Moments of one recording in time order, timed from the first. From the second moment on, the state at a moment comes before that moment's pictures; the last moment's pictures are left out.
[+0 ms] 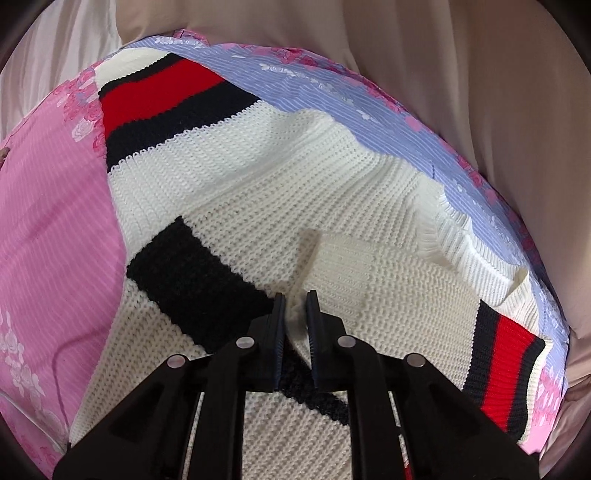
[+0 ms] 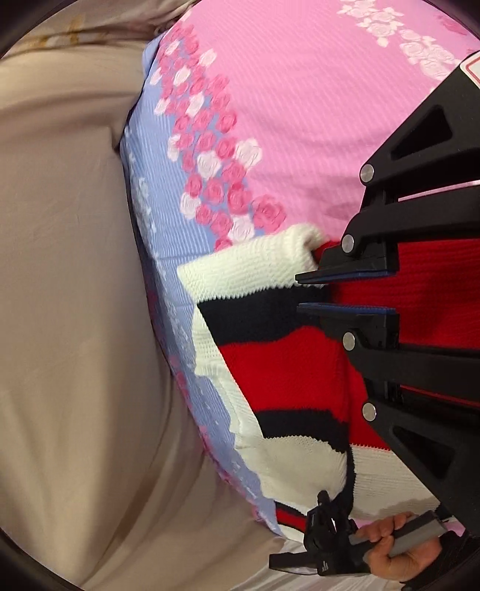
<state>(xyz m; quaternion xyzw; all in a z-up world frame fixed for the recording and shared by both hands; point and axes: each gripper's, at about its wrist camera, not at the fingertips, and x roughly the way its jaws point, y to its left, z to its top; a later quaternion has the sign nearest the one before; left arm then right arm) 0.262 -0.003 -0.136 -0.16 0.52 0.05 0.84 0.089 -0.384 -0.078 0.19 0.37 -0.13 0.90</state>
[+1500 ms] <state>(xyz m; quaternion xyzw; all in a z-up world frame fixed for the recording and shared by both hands) 0.347 0.218 -0.029 -0.27 0.35 0.06 0.89 0.053 -0.137 -0.029 0.13 0.45 -0.01 0.88</state>
